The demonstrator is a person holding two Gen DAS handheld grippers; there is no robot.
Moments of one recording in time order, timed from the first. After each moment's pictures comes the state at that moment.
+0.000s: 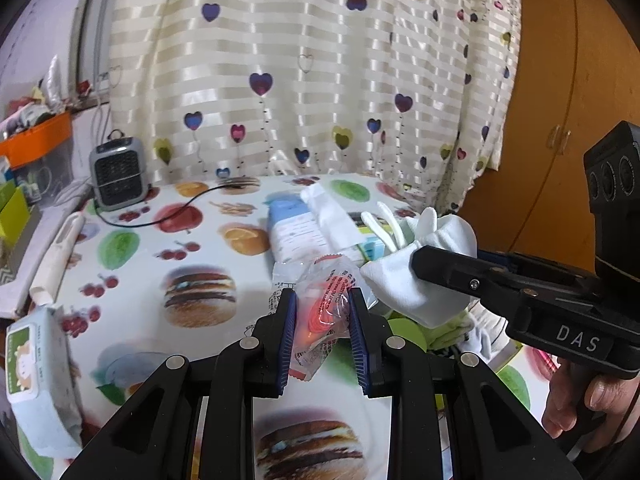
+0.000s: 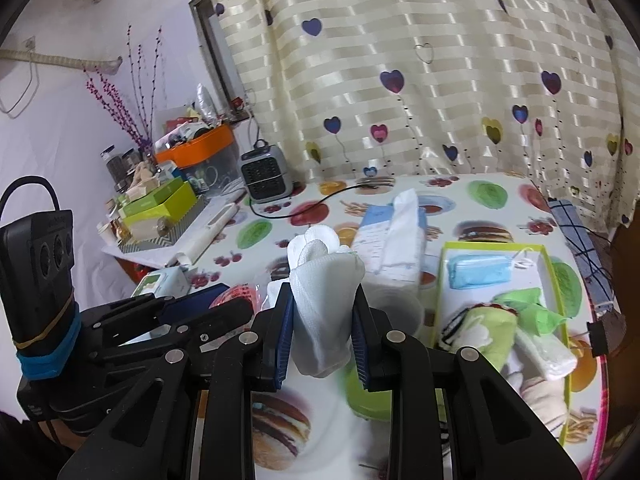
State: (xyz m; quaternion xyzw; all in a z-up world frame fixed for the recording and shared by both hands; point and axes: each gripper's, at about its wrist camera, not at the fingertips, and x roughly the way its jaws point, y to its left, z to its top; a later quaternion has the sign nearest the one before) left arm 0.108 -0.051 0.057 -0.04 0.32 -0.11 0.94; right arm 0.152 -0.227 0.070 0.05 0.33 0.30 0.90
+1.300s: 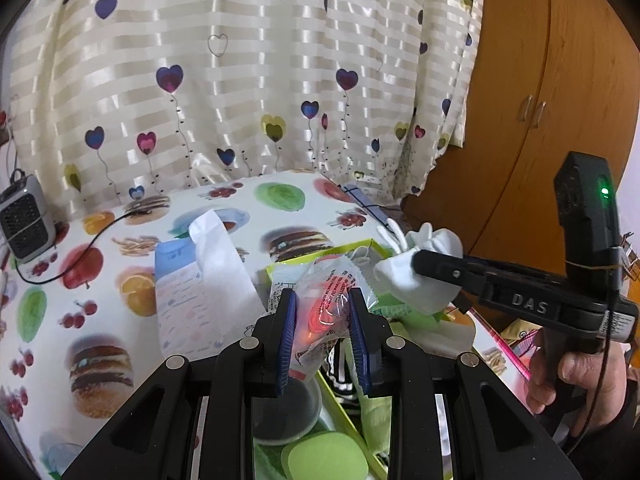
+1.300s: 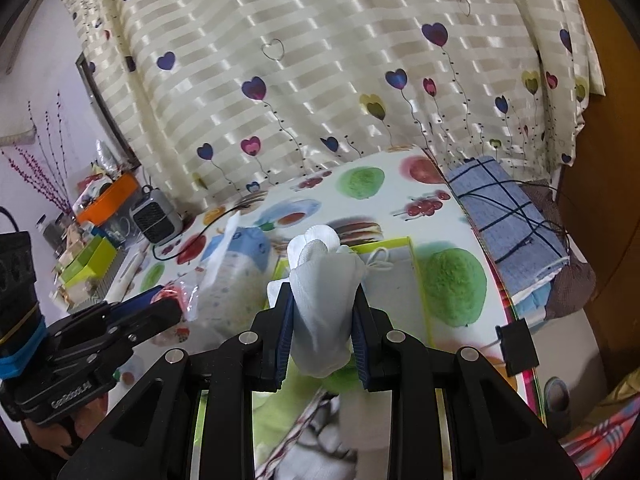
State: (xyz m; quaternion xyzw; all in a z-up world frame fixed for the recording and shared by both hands) left arm 0.211 -0.147 0.048 -0.01 0.34 -0.20 0.92; right arm 0.250 -0.354 0.031 0.13 0.36 0.18 0.90
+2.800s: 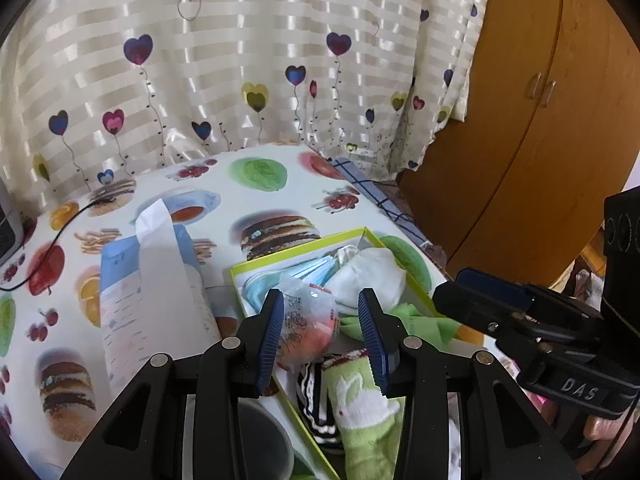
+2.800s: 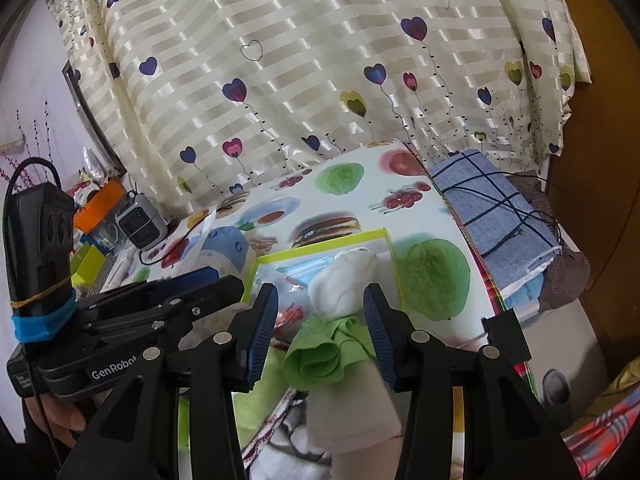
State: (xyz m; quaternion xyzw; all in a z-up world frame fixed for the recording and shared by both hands) left arm 0.256 -0.185 0.025 0.00 0.38 -0.21 0.90; right arm 0.243 -0.365 0.018 0.14 0.36 0.16 0.91
